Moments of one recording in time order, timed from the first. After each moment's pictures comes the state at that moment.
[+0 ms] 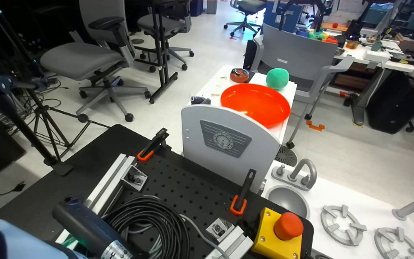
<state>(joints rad) -0.01 0.58 -0.05 -1.38 -0.14 1.92 -0.07</state>
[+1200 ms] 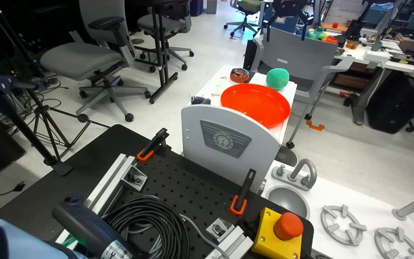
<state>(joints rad) 0.04 0.58 -0.05 -1.48 -0.23 2.02 -0.08</state>
